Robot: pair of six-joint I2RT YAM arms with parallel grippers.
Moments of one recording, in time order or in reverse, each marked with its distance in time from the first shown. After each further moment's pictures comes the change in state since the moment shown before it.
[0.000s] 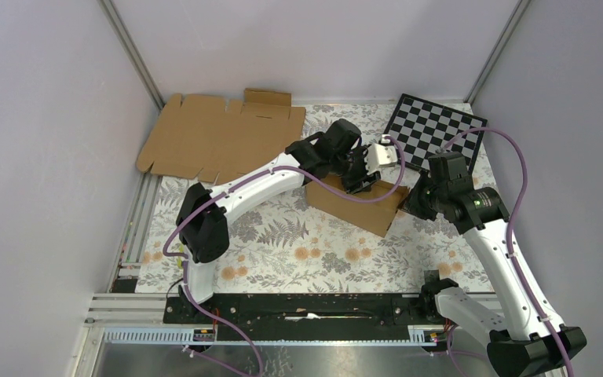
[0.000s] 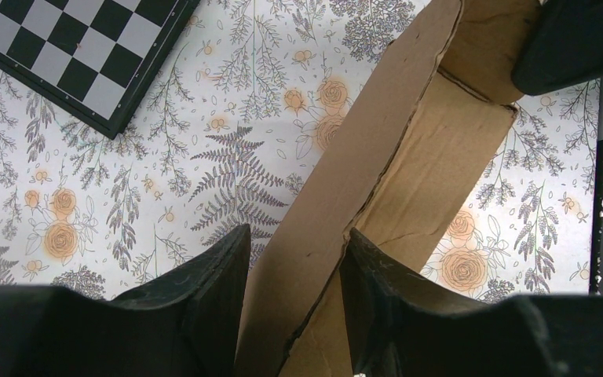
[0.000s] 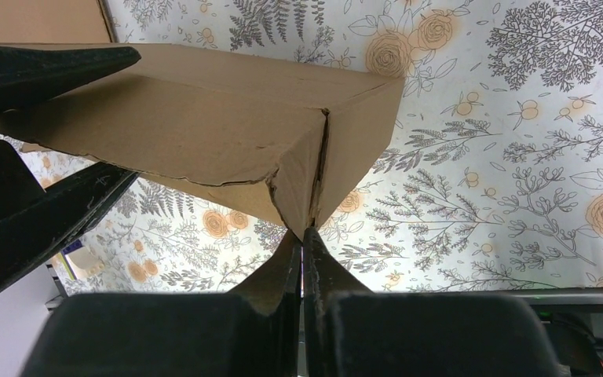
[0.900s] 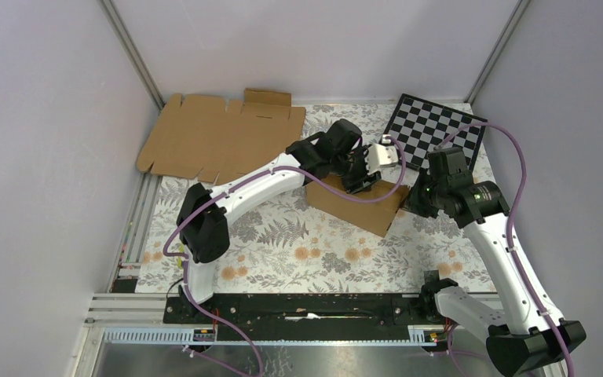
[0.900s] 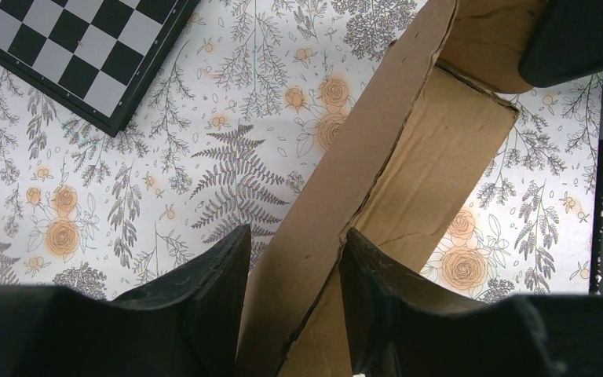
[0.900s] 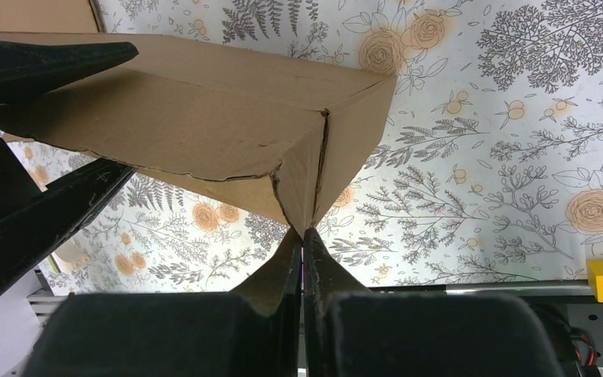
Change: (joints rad) left arm -0.004 0.002 0.008 -0.008 -0.013 -0.001; right arm 0.000 0.035 0.049 -0.042 -0.002 -0.041
